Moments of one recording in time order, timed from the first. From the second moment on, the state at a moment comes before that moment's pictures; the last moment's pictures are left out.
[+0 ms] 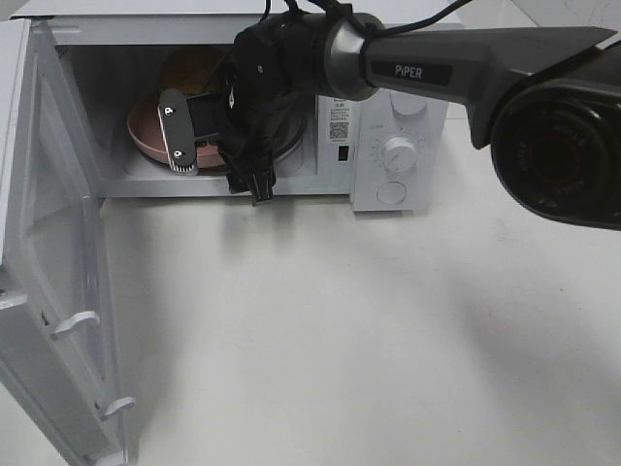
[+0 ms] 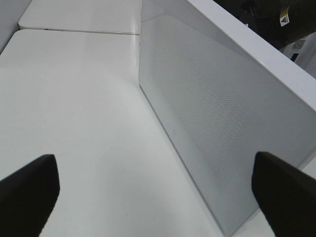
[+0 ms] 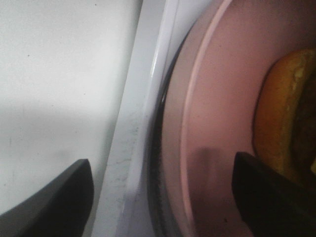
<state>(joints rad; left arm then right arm) 0.03 0.00 -0.51 -0.18 1.04 0.05 0.65 2.47 -2.09 -0.11 0.58 -1.20</state>
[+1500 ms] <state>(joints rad) 0.03 0.00 -0.51 -0.18 1.04 0.05 0.71 2.30 -1.84 -0.08 0.56 -1.24</state>
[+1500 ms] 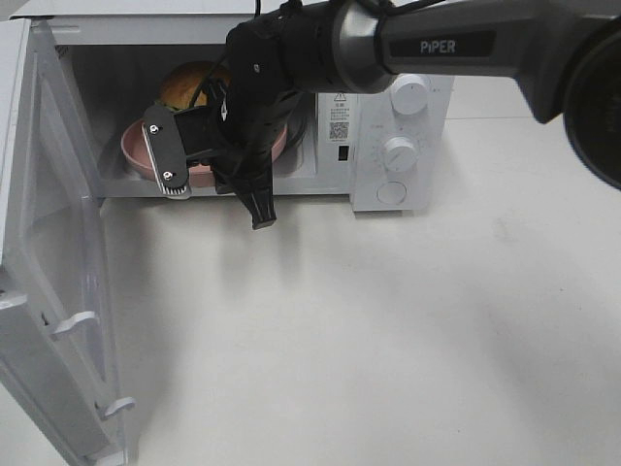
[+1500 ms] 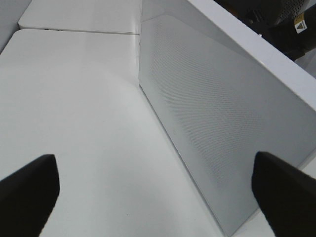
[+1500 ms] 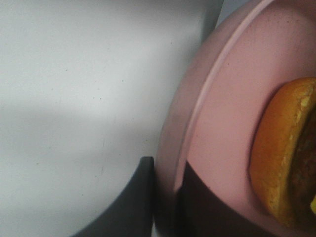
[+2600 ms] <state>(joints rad) 0.03 0.00 -0.51 -0.18 1.04 0.05 0.73 1.74 -0.93 -0.14 0.13 -1.24</state>
